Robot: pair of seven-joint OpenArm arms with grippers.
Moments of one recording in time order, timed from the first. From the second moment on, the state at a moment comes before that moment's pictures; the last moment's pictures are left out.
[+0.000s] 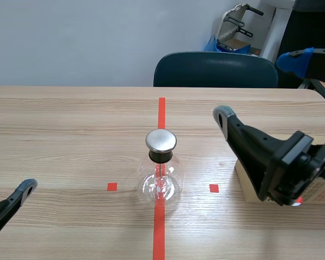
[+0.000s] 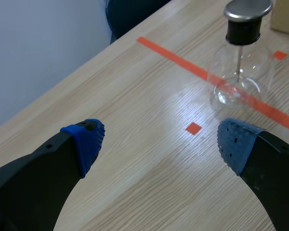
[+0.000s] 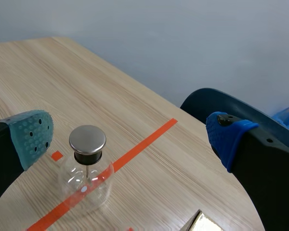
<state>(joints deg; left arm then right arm) 57.0 -39.9 -12.6 116.3 -5.6 -12.2 -21.6 -43.9 36.3 6.3 125.6 12.8 19.4 17.3</state>
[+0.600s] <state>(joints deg) 60.1 -40.1 -12.8 122.8 -8.4 -15.3 -24.4 -43.9 36.3 6.3 125.6 12.8 19.4 16.5</state>
